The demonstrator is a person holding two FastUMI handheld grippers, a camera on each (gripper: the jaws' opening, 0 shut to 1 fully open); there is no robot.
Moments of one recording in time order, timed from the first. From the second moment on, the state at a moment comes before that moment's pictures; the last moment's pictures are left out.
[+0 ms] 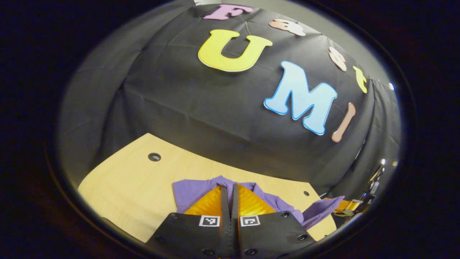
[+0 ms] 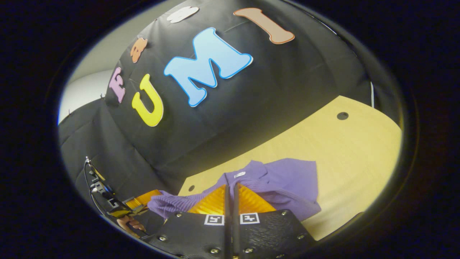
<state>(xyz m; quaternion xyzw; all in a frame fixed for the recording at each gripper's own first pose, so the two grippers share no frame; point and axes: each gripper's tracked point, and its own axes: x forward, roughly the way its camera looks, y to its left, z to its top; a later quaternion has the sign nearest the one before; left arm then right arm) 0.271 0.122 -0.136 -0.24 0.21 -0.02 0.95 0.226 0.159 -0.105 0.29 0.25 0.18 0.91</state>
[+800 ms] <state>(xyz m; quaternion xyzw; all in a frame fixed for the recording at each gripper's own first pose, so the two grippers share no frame) 0.362 0.127 -0.241 -0.10 0.26 0.09 0.96 0.344 0.149 -0.211 0.20 0.32 0.14 0.92</state>
